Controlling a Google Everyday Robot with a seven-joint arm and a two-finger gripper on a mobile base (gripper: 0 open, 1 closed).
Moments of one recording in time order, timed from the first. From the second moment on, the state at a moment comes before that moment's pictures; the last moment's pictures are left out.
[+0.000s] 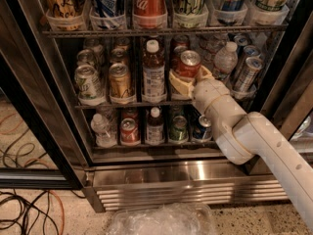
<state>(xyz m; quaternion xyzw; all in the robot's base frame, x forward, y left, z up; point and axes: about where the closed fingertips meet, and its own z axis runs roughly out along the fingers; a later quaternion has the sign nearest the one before) 0.656 -0.108 0.873 -0.18 0.62 0.14 0.75</state>
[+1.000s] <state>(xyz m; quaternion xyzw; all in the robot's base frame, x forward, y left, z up) 0.613 -0.106 0.896 -0.21 0.59 0.15 0.76</state>
